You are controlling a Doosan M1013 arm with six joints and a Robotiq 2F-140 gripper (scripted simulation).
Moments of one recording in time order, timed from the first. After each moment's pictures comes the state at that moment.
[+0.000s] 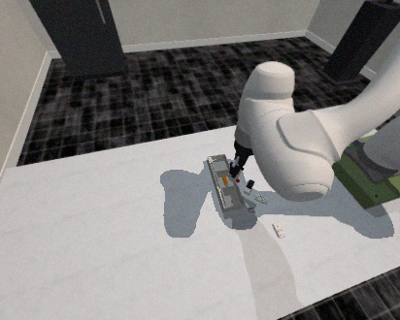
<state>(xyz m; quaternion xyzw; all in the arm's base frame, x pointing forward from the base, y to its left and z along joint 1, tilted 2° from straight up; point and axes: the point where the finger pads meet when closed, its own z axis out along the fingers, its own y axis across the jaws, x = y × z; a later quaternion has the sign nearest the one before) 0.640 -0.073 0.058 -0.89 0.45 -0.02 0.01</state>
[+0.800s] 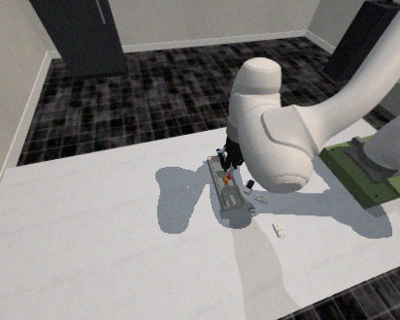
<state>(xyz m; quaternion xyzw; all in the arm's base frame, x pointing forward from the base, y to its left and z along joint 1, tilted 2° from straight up) 0.657 -0.097 0.059 -0.69 0.72 -0.01 0.01</state>
